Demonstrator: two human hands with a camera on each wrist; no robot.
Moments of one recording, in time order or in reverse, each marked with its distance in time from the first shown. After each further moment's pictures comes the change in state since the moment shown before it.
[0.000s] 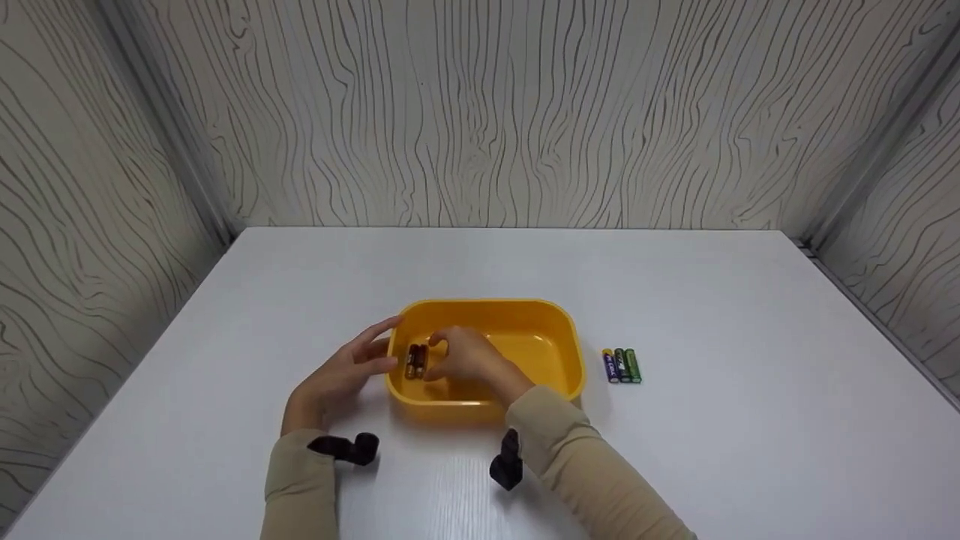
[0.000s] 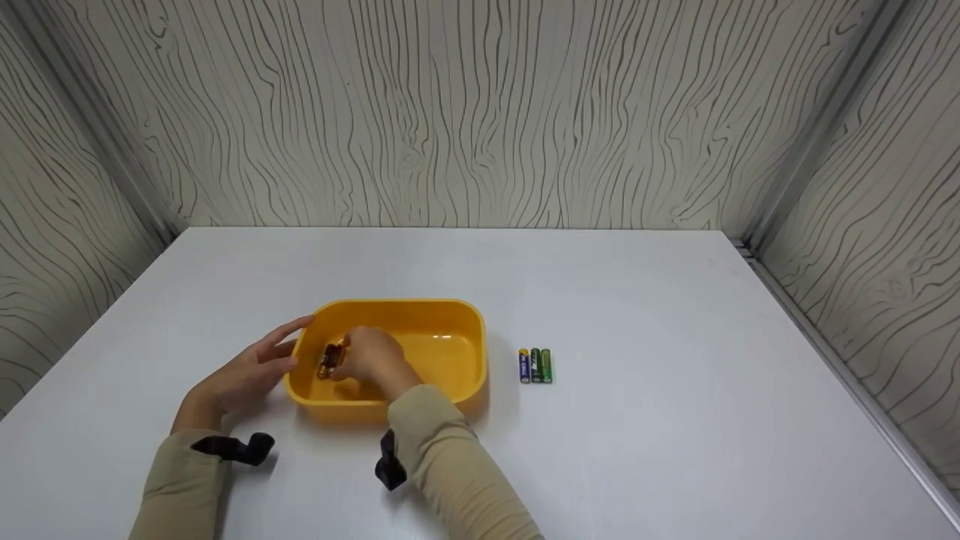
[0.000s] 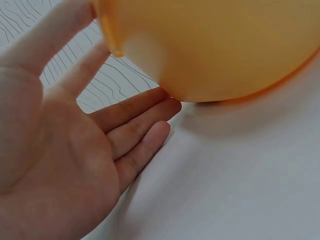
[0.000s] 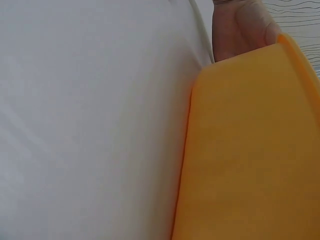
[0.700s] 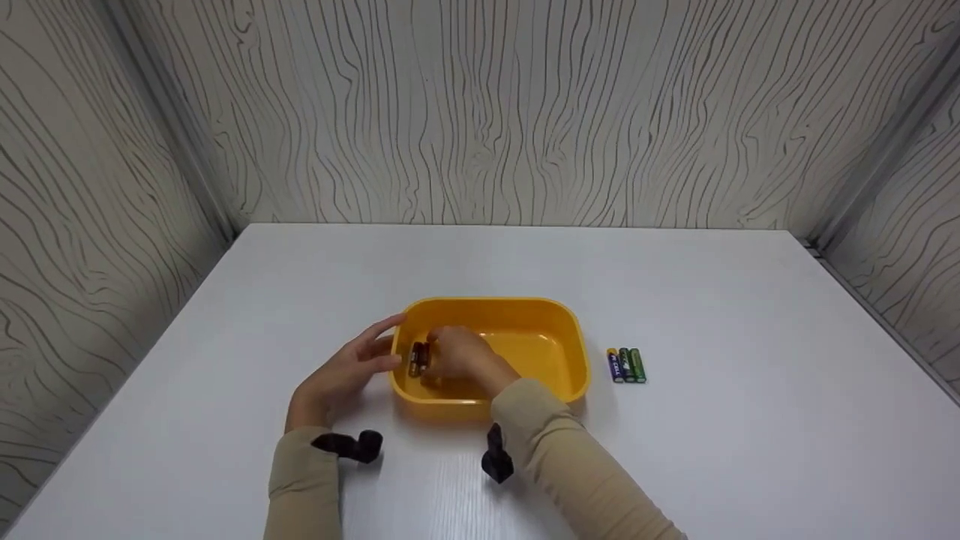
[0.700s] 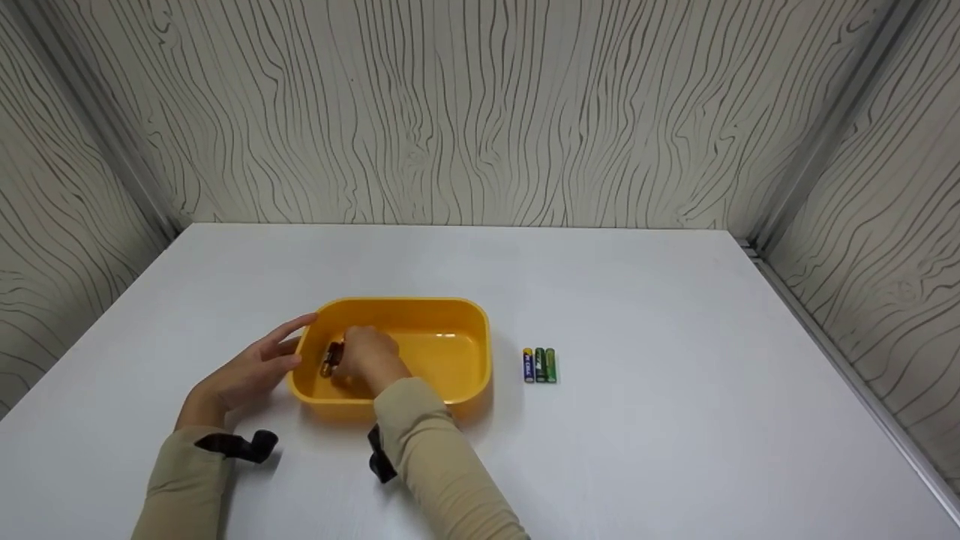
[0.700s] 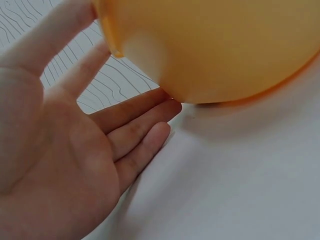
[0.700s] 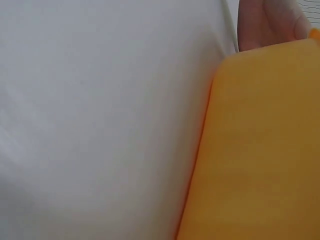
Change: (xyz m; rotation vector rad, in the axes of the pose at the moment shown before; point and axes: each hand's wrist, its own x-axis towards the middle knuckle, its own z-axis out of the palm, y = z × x) left_hand 0.000 -0.001 0.002 -0.096 0.035 -0.039; right_hand 0.014 -0.009 0.009 -0.209 -0.020 0.002
